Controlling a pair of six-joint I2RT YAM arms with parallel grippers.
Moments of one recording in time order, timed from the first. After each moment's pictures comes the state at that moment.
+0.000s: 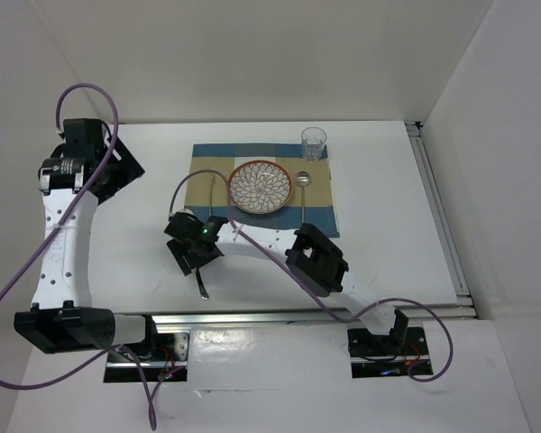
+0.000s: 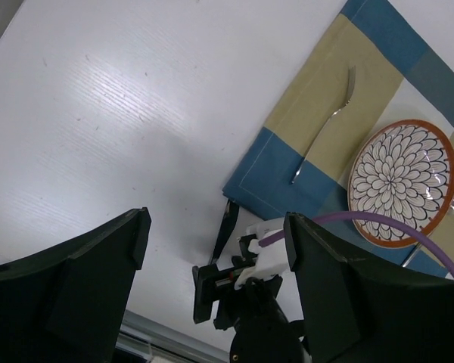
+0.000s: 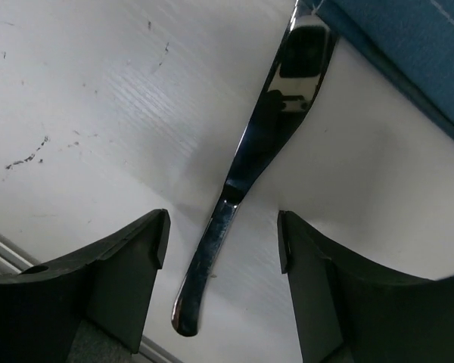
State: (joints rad) left arm 0.12 1.31 1.60 -1.11 -0.16 -0.56; right arm 1.14 2.39 2.03 -0.66 0.07 0.51
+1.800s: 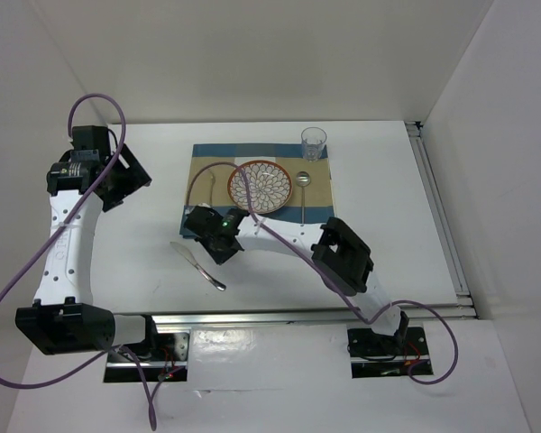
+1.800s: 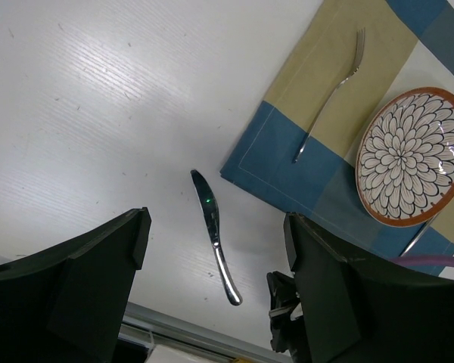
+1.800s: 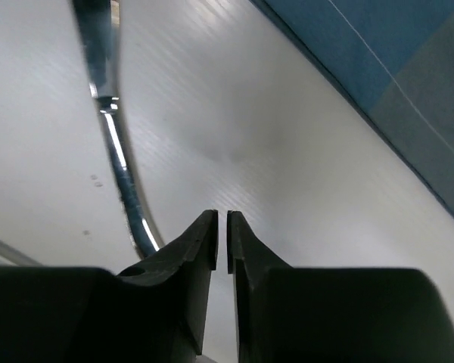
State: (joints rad) left arm 0.12 1.30 1.50 -1.08 -0.10 -0.55; right arm 1.11 2.17 1.76 -0.72 0.21 0.36
